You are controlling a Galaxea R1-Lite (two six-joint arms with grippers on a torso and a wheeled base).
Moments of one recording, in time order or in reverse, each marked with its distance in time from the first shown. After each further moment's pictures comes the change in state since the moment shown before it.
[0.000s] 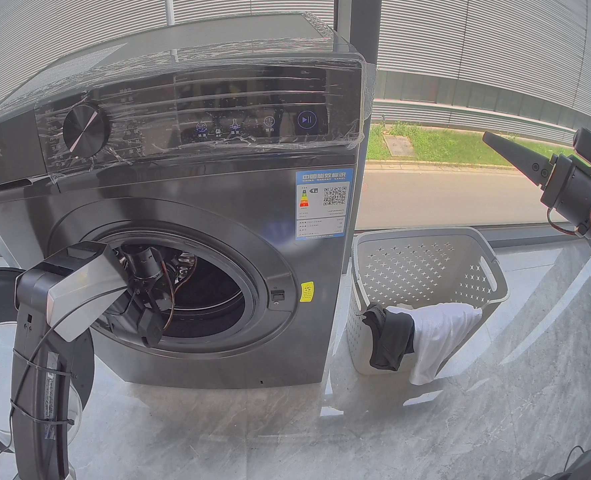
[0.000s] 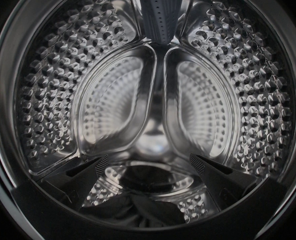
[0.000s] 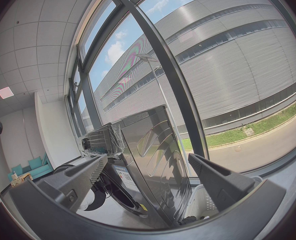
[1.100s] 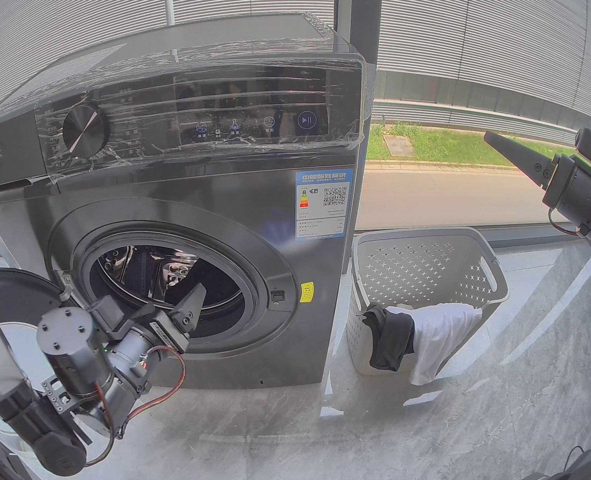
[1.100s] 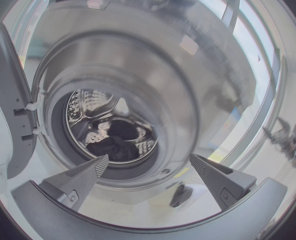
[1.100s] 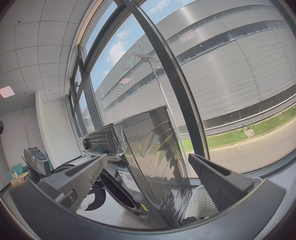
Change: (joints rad) left arm -0.384 -0.733 1.090 -0.116 0.084 -0.127; right arm 0.007 -0.011 0.005 0.000 -0.001 -0.006
